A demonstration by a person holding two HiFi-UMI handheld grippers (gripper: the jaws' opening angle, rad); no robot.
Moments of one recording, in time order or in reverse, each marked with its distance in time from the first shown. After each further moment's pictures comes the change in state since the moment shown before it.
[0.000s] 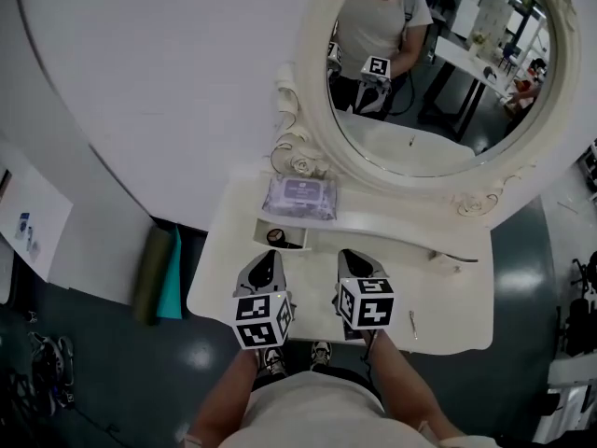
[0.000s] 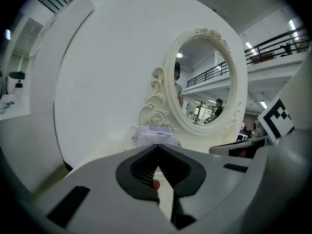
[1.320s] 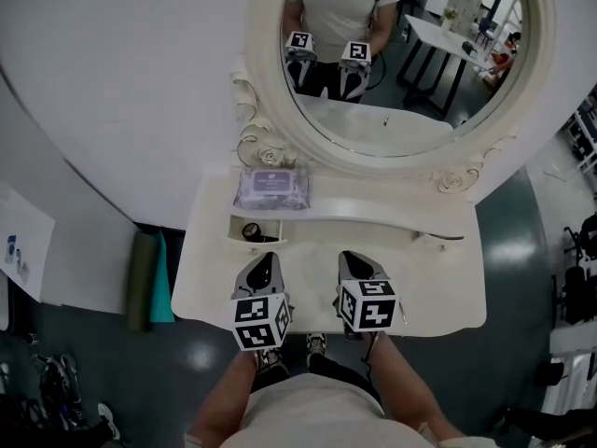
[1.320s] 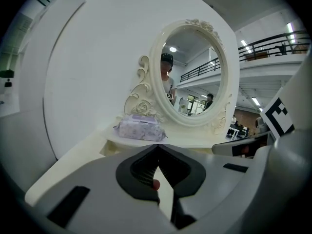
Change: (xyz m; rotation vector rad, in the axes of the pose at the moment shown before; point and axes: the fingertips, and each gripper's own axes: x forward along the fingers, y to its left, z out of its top) left arm 0.012 -0.044 -0.031 0.034 0.075 -0.086; right arm -0.030 -0.046 -0.033 0.082 0.028 -0.085
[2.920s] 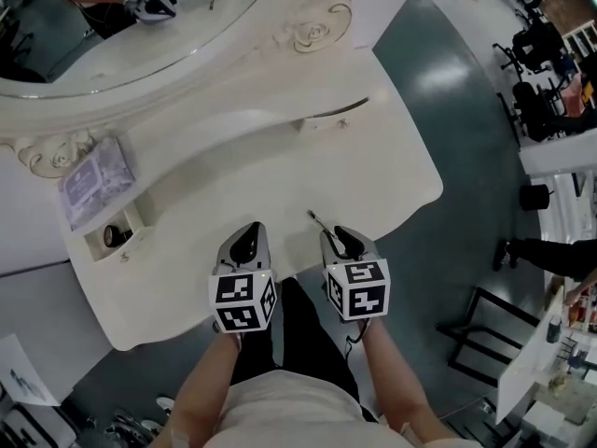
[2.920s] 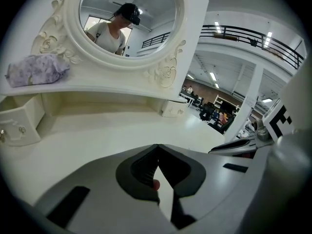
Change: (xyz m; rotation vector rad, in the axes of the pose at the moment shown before) left arm 0.070 -0.211 -0.157 0.207 0.400 -0.471; right arm -0.096 -0.173 -0.190 0.315 0.220 -0.352
